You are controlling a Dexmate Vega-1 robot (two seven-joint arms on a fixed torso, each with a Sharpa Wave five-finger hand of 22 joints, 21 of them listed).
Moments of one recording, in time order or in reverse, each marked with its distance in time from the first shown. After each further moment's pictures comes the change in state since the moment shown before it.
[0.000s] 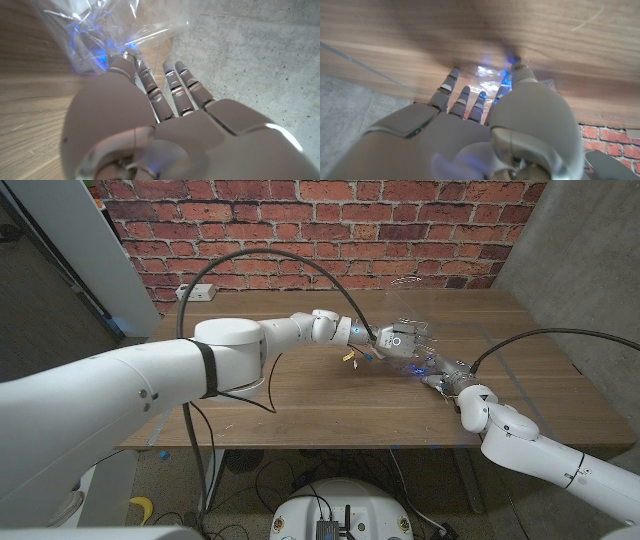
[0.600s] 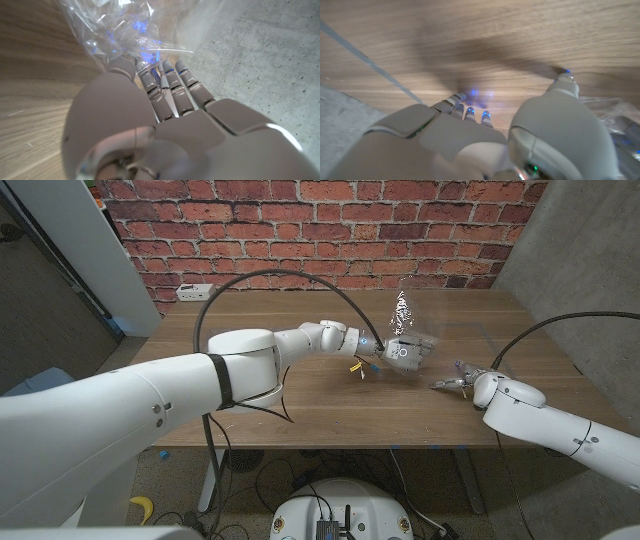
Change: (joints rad) left arm 0.062 -0.056 -0.128 0.054 0.112 -0.067 -0.035; left_hand 0.004 0.004 -0.008 0.000 0.000 0.000 0.000 0.001 0.005 0.006 0.001 0.000 0.005 0.007 0.004 0.000 0.000 0.000 0.000 0.000 0.000; right arm 0.144 -0.084 -0.022 -0.073 0.290 -0.432 0.150; right_hand -0.196 -0.058 -0.149 0.069 0.059 -0.589 0.058 0.031 -0.001 -0.233 0.133 0.021 0.009 -0.265 0.096 -0.001 0.014 -0.185 -0.079 -0.036 -0.004
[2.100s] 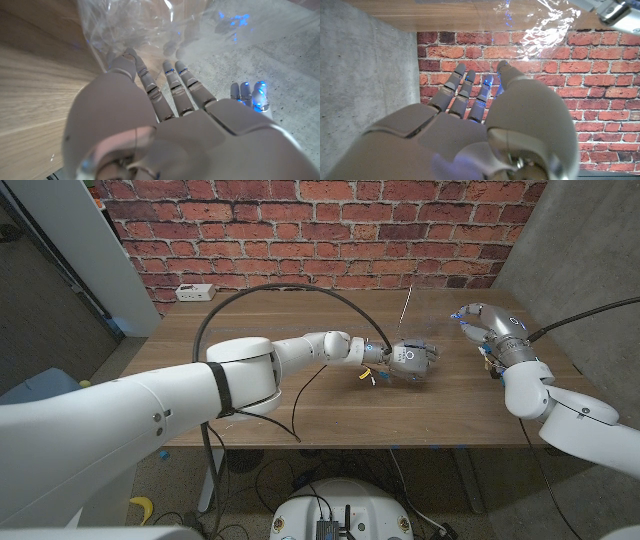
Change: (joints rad) left arm 0.041 0.011 -0.037 -0.057 -0.166 -0.131 -0.094; left_hand 0.005 0.005 -0.019 0.005 0.000 -0.010 -0.002 0.018 0.009 -0.004 0.004 -0.008 0.000 0.005 -0.005 -0.007 0.000 0.006 -0.006 0.000 0.000; right arm -0.424 -0.093 0.473 -0.075 -0.043 0.752 -0.562; right_hand 0.337 0.158 0.487 -0.132 -0.187 0.922 -0.084 0.129 -0.009 0.658 -0.195 0.150 -0.017 0.593 -0.106 0.206 -0.016 0.339 -0.038 0.142 0.008
